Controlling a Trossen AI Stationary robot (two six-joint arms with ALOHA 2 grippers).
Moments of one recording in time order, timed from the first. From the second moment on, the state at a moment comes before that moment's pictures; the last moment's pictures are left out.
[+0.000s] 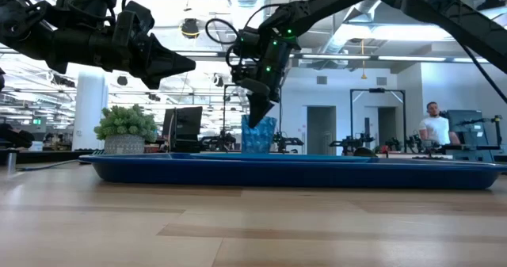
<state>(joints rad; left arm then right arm) 0.19 1.12 0.18 0.88 0.03 -0.05 -0.44 2.26 2.04 -0.91 -0.01 -0.22</state>
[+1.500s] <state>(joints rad) 0.19 1.12 0.19 0.82 -0.01 -0.07 -0.46 1.68 1.37 -0.44 -0.08 -0.27</state>
